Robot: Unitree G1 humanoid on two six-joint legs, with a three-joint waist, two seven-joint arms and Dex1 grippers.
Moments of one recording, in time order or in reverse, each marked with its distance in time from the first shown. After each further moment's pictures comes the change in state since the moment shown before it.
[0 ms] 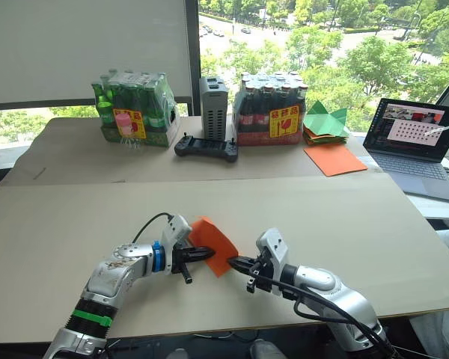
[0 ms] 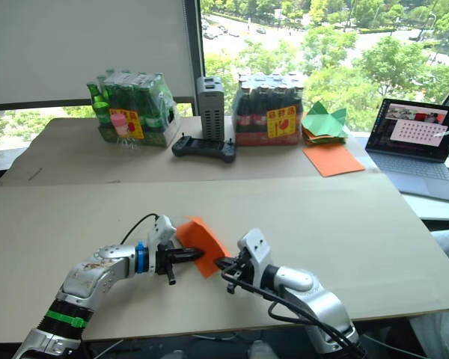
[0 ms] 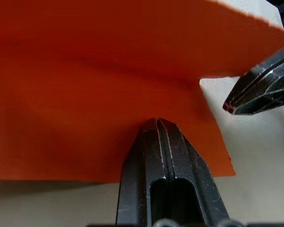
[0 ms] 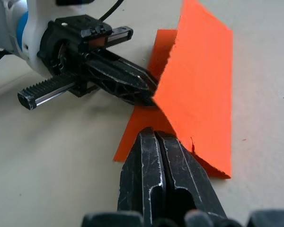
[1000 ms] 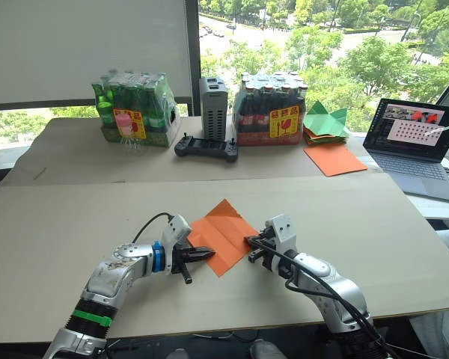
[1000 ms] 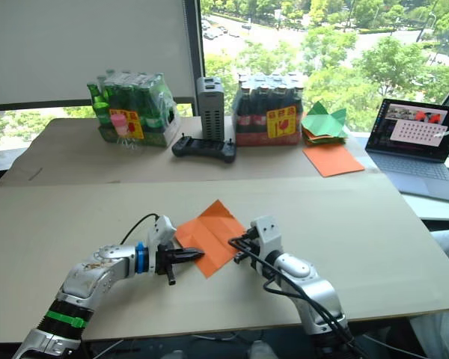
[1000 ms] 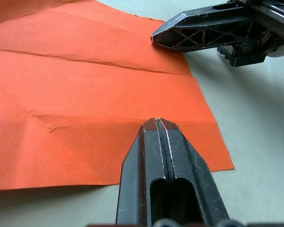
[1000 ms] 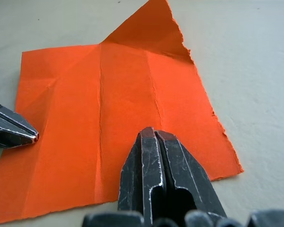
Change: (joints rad) left arm 0.001 0.001 -0.002 0.000 0.005 -0.005 -0.004; right arm -0.086 0.087 -0.073 0.139 -0.096 0.049 -0.238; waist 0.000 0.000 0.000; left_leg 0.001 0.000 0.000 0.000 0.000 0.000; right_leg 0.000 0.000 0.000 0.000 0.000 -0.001
